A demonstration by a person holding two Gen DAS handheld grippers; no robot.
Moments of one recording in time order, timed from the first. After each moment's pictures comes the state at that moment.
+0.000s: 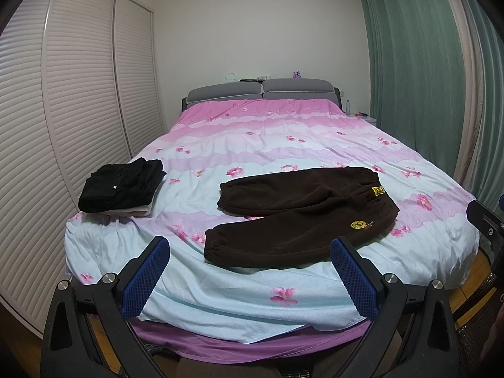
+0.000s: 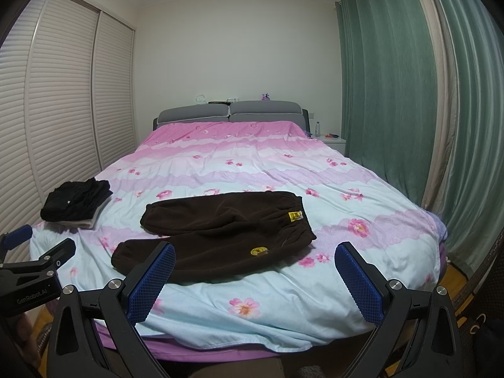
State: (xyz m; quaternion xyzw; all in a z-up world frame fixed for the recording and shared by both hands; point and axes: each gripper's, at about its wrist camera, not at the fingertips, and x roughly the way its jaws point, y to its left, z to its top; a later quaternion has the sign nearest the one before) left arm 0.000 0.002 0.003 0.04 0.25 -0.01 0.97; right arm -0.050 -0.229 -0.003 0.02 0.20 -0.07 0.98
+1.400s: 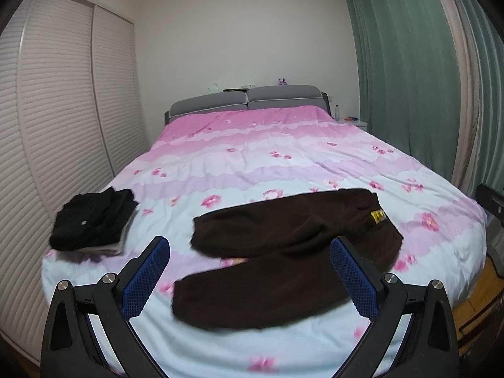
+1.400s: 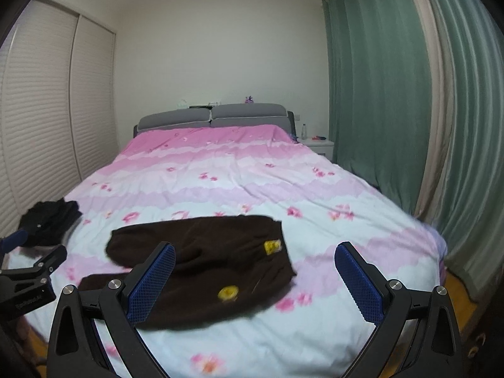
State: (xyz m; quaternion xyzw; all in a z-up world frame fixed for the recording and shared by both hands) left arm 0.121 -0.053 0.012 0.06 0.23 -0.04 0.97; right arm 0.076 -0.306 0.022 0.02 0.20 -0.10 0.98
